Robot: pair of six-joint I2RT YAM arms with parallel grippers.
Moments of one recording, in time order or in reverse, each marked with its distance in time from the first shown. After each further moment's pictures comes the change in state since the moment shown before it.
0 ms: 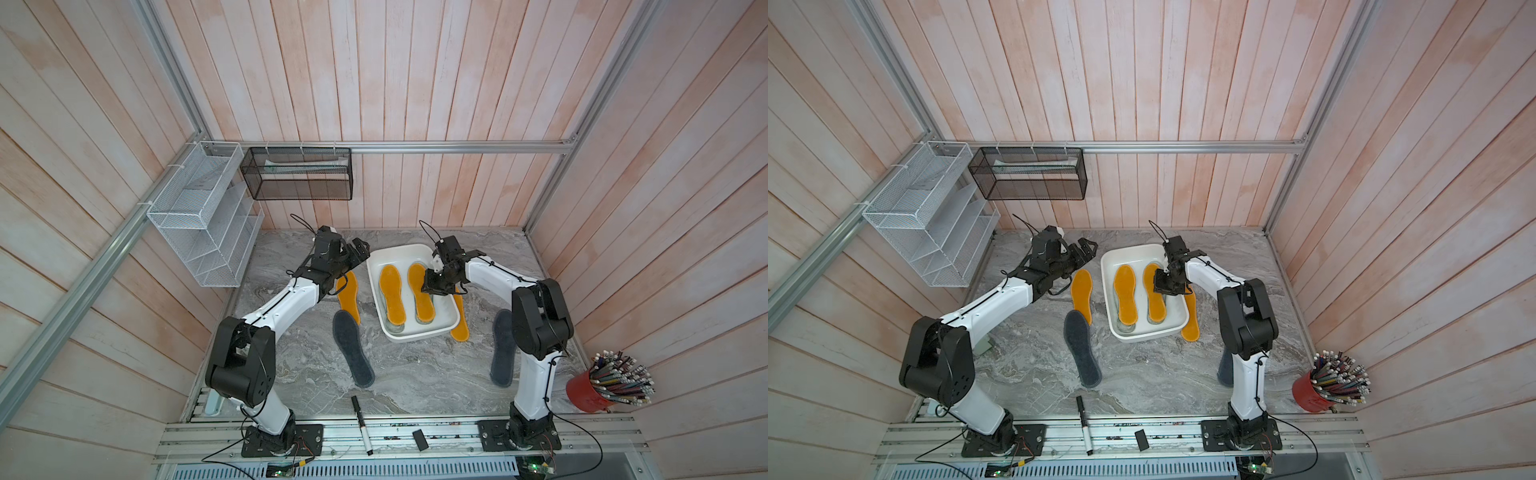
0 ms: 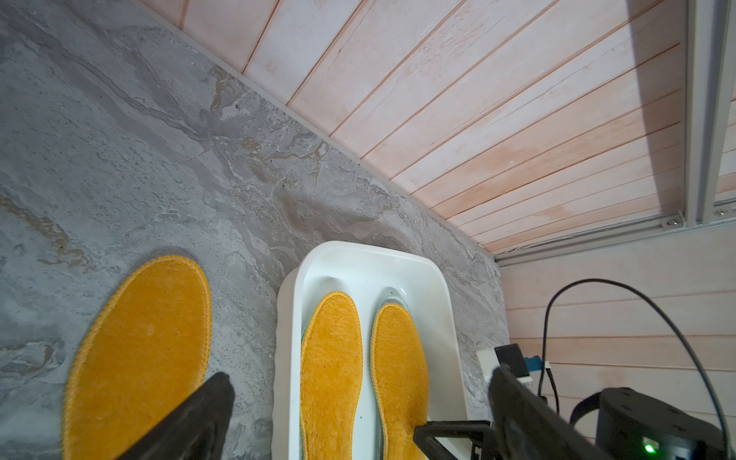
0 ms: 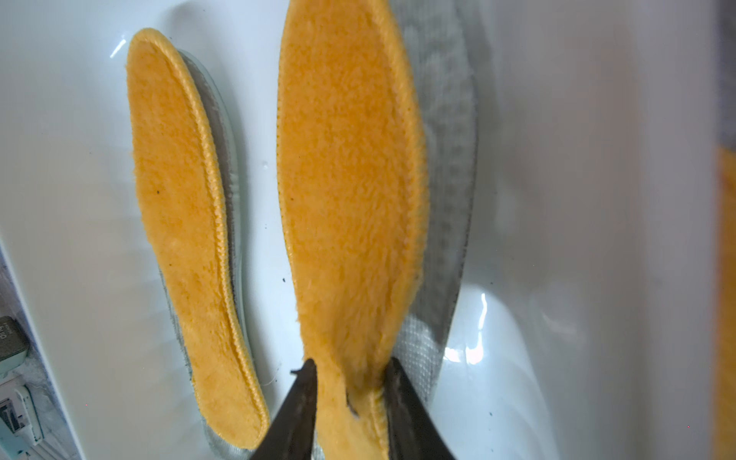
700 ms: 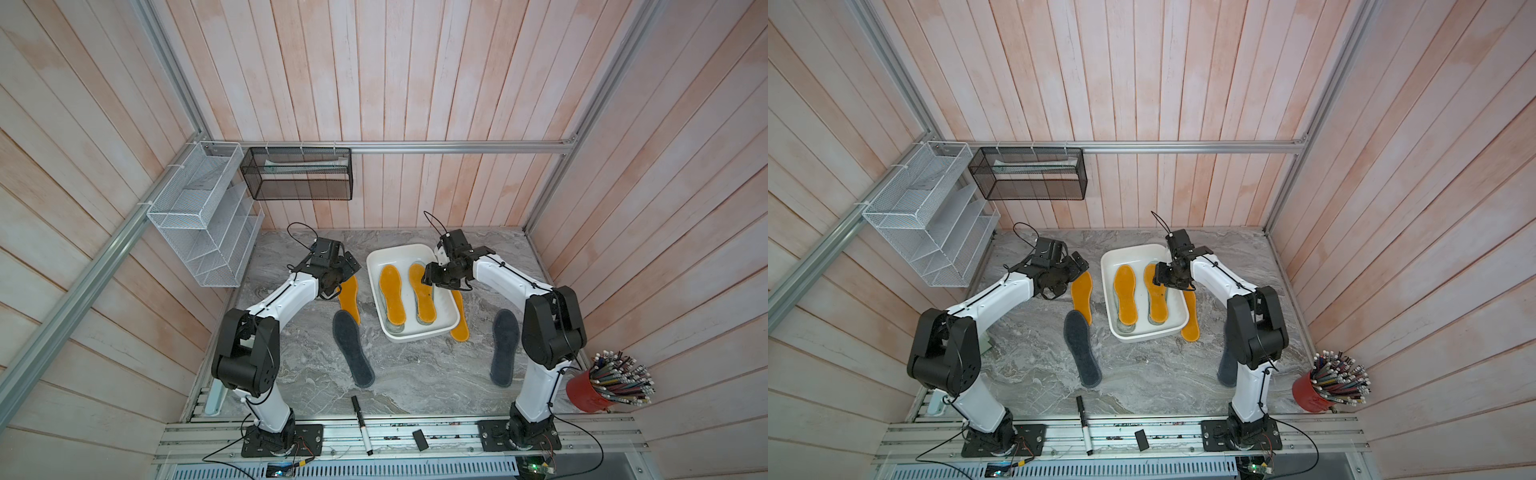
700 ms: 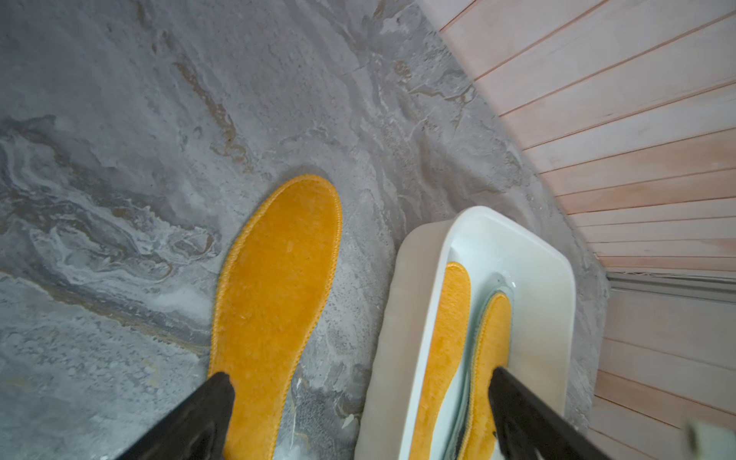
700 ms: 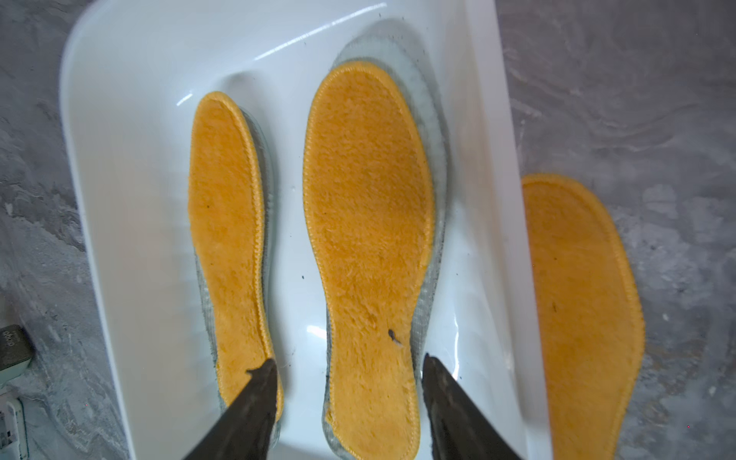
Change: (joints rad) left arm 0.042 0.087 0.064 -0.344 -0.050 -0.092; right arm 0.000 -0.124 -0.005 0.008 0.063 -0.025
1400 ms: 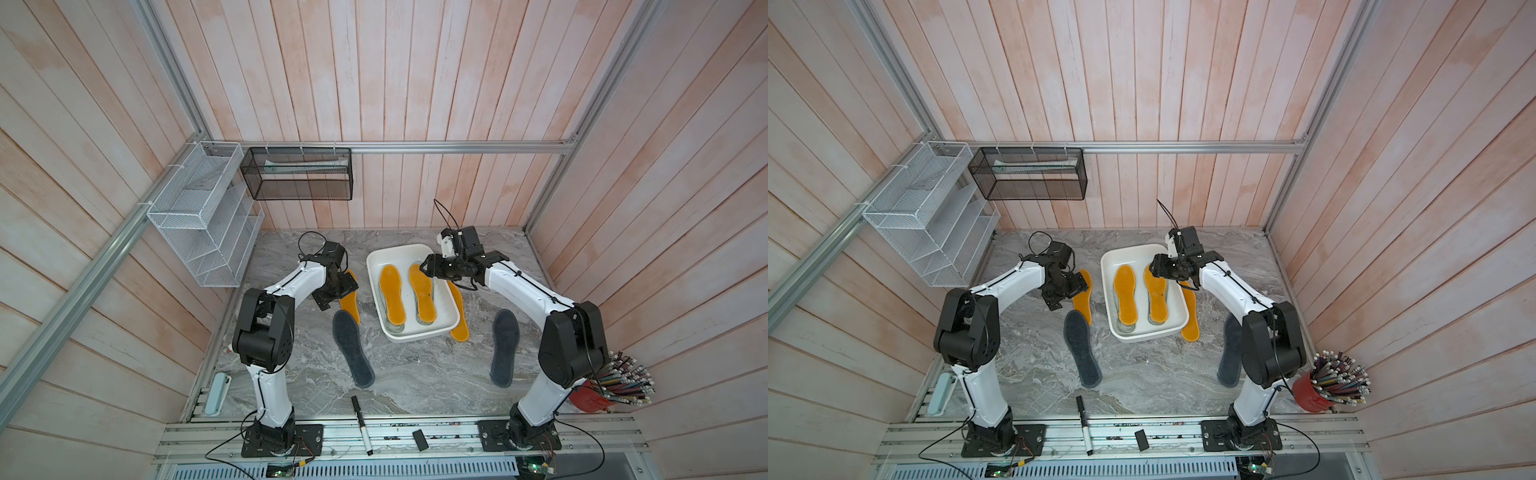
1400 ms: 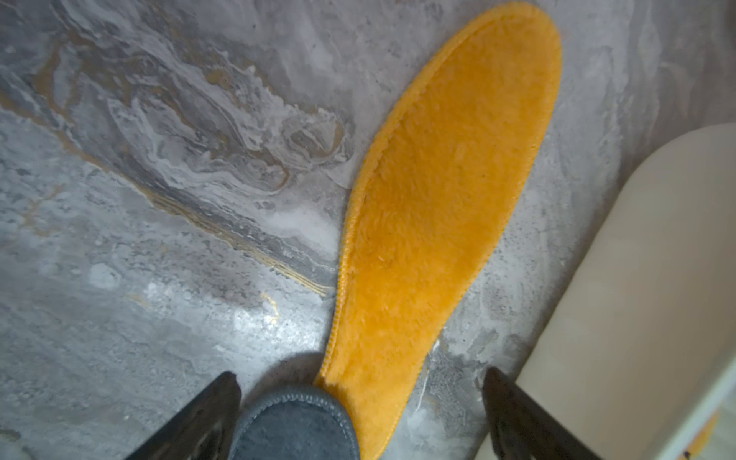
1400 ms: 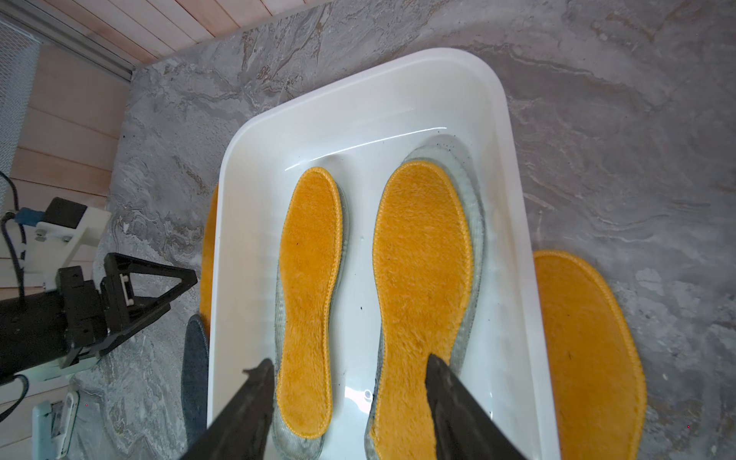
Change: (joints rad) left arm 0.020 0.196 0.162 -0.391 0.013 0.113; right arm 0.001 -0.135 -0.105 0.188 -0.042 -0.006
